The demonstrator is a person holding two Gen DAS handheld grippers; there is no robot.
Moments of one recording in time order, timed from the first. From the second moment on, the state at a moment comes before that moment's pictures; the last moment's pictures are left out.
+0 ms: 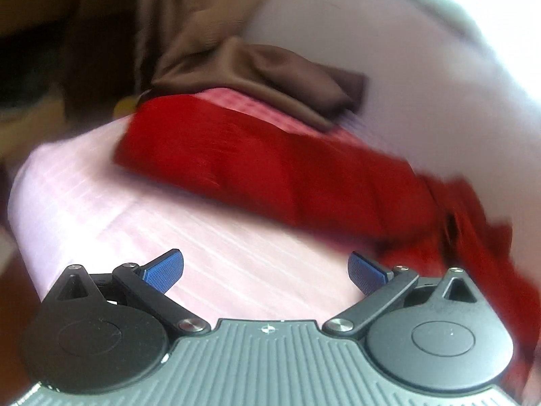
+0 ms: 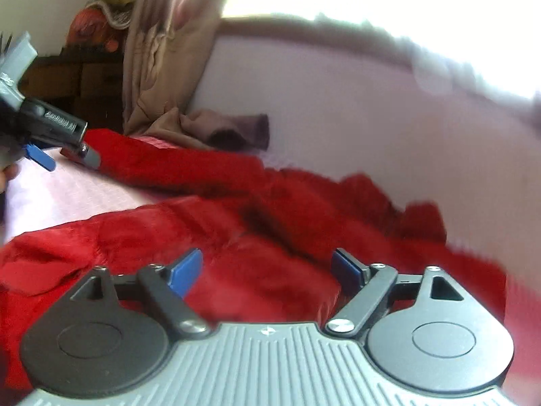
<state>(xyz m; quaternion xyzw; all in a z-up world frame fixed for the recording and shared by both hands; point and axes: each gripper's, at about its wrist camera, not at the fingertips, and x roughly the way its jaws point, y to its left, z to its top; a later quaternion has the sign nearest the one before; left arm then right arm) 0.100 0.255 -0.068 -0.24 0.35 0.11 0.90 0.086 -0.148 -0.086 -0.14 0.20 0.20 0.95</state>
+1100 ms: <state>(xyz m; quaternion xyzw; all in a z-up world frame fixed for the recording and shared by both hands) 0.161 0.224 0.052 -0.22 0.23 0.06 0.95 0.038 -0.230 -0.063 0.01 0.19 0.13 0.97</state>
